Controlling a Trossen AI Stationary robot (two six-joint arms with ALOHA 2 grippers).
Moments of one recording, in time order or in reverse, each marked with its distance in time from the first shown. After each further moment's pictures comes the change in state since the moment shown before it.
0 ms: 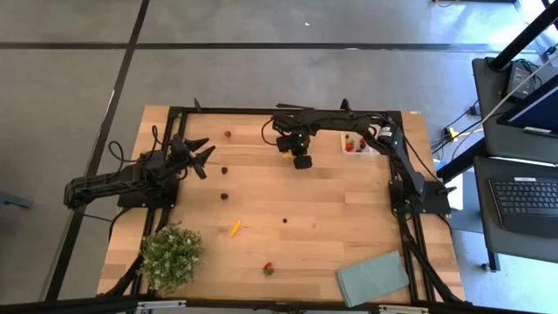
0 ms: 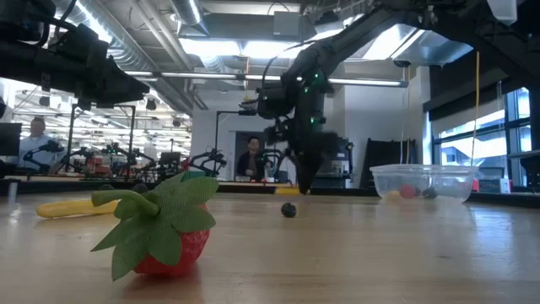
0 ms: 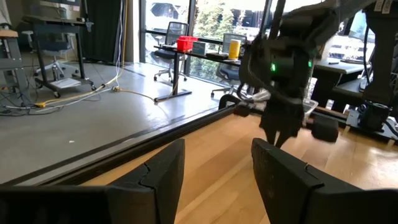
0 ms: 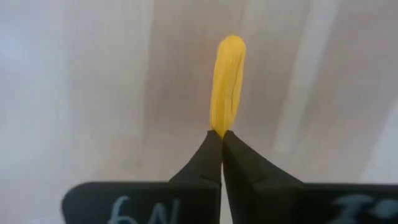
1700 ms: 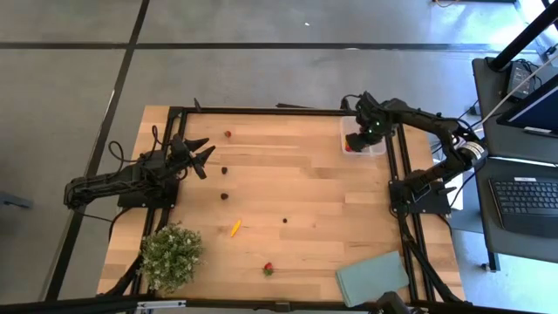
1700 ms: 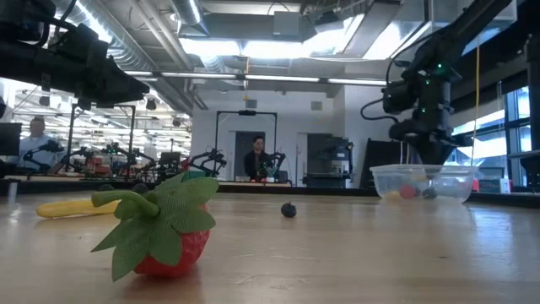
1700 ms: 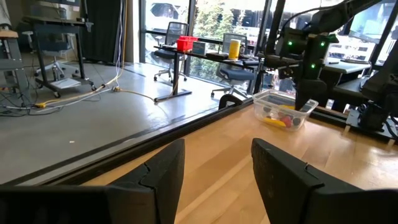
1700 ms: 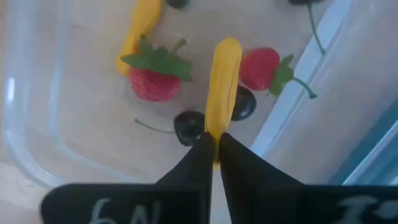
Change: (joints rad) left arm 0.000 0.000 0.000 0.000 0.000 0.002; right arm -0.547 -0.755 -0.885 0.110 0.018 0.776
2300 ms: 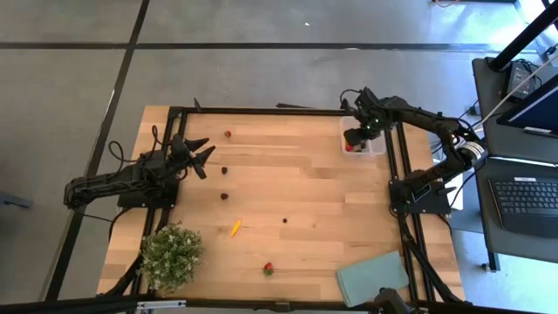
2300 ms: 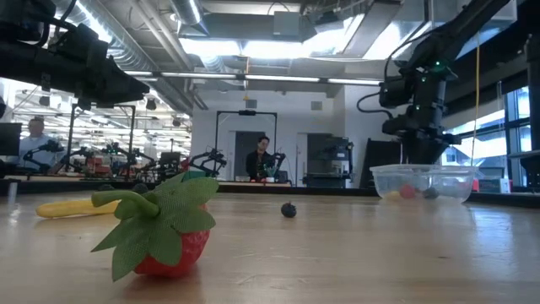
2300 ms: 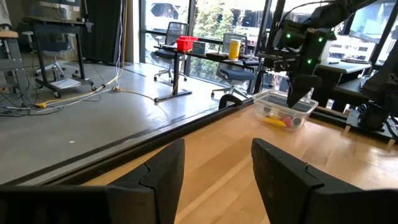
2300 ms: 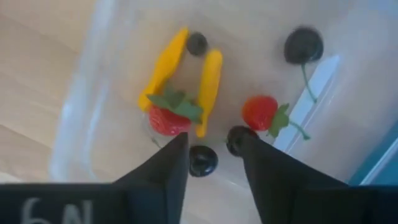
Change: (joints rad) left arm 0.000 0.000 0.000 0.000 0.000 0.001; right arm 0.000 0.000 0.043 0.055 0.001 -0.040
